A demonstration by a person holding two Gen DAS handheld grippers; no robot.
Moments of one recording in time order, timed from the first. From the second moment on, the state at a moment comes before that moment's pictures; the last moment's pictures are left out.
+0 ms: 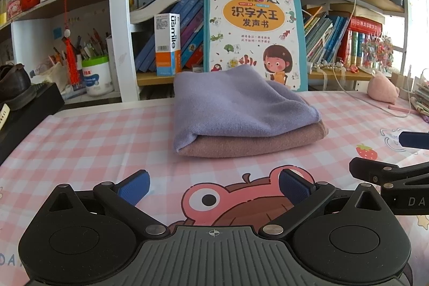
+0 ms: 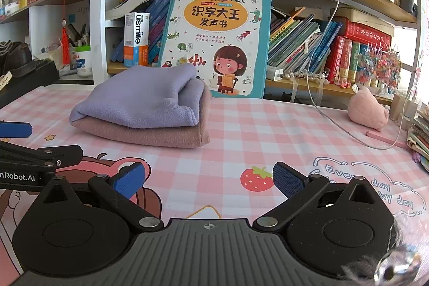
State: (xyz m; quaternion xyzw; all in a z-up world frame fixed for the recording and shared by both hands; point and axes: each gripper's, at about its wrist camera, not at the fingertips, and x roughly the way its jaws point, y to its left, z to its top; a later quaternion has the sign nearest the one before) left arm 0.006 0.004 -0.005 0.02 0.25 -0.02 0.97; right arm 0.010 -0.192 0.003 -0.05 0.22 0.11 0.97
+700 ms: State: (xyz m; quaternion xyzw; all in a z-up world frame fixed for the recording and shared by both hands) left arm 0.006 0.002 -0.005 0.02 0.25 -0.02 0.97; right arm 0.013 -0.191 0.003 -0.05 0.23 0.11 0.97
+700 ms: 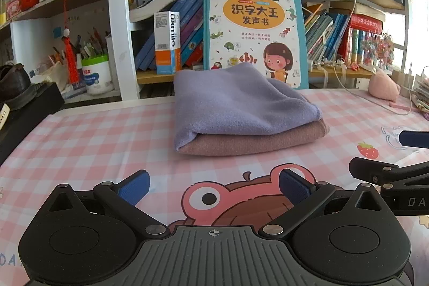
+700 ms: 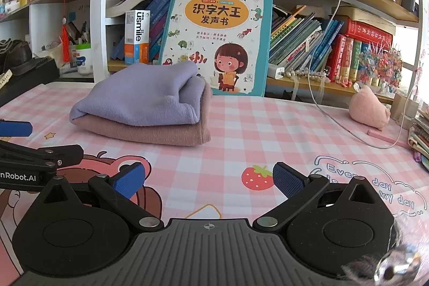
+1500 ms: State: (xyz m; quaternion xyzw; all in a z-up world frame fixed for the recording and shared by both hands) left arm 0.008 0.003 -0.004 0.02 0.25 -0.02 0.97; right arm 0.015 -0.190 0.001 -0.05 0.24 0.11 0.96
